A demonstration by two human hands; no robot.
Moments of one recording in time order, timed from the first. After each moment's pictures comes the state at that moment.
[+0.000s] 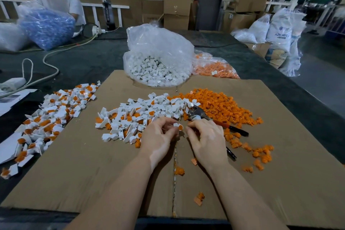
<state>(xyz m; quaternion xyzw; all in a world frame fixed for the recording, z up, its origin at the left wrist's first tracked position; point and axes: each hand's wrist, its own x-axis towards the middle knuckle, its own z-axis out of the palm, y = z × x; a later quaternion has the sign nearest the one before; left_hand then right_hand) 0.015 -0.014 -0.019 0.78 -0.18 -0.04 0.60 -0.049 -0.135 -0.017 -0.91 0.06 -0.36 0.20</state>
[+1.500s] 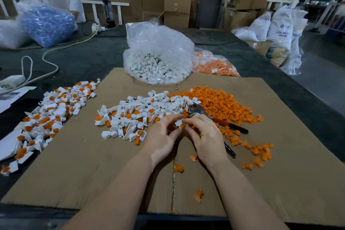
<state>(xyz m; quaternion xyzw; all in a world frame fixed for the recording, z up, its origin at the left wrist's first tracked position) 0.017 -0.014 -0.020 0.81 -0.28 -0.04 0.51 -0.051 -0.139 -0.013 -0.91 0.02 -0.30 0.29</state>
